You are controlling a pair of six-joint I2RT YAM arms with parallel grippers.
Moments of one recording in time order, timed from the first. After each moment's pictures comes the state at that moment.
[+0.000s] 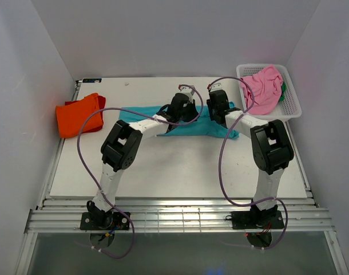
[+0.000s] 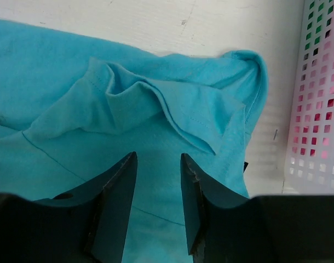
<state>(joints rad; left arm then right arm) -0.66 2.17 1.58 0.14 0.04 -0.47 0.40 1.93 1.28 -0.06 0.35 -0.03</state>
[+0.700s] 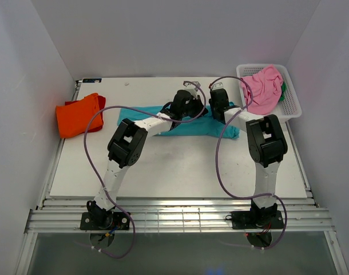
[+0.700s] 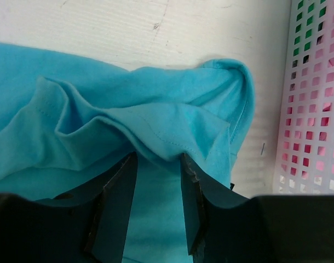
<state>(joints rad) -0.65 2.30 1.71 0.26 0.22 -0.52 0.36 2.04 1.37 -0.06 0.40 -0.07</state>
